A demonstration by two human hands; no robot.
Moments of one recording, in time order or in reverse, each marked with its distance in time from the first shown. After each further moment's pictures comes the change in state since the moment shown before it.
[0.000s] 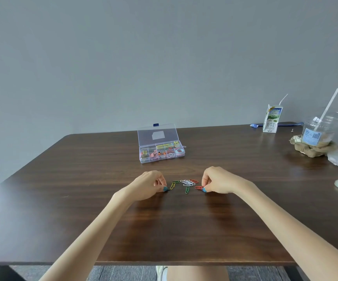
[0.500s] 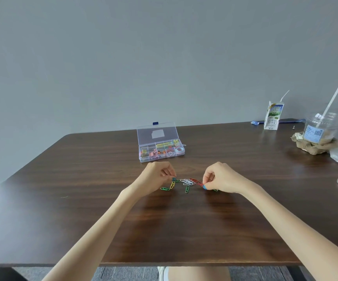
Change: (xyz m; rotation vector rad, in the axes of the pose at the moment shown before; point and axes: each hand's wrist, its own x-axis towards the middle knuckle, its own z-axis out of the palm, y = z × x) left_hand 0.018 0.012 0.005 -0.285 0.170 0.087; right_hand -0.001 0.016 0.003 0.249 0.124 -0.064
